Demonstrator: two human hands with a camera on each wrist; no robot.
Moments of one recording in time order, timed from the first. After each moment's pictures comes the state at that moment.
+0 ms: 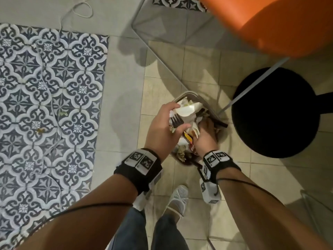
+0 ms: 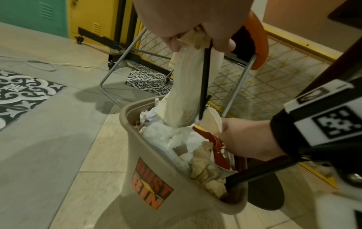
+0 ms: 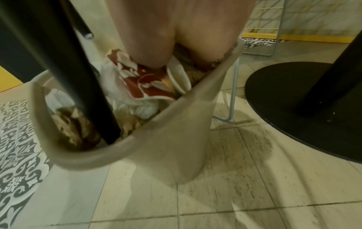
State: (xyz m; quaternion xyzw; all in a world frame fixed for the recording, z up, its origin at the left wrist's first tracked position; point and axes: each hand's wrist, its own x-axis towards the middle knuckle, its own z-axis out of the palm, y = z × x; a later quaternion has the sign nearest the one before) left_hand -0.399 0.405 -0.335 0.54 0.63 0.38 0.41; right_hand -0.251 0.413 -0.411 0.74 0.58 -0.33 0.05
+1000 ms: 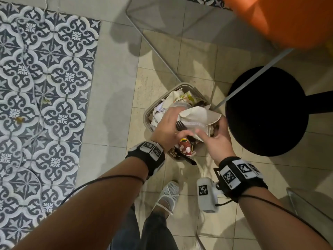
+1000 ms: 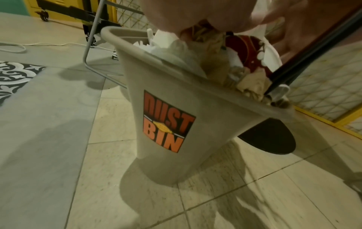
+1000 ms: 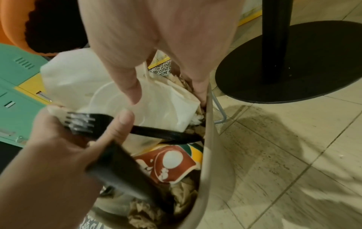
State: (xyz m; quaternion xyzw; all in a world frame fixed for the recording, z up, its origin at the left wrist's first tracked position) left_hand -0.374 0.401 -0.413 0.60 0.57 0.34 0.44; right_hand -0.207 0.392 -0.379 0.73 0.39 -0.51 -0.22
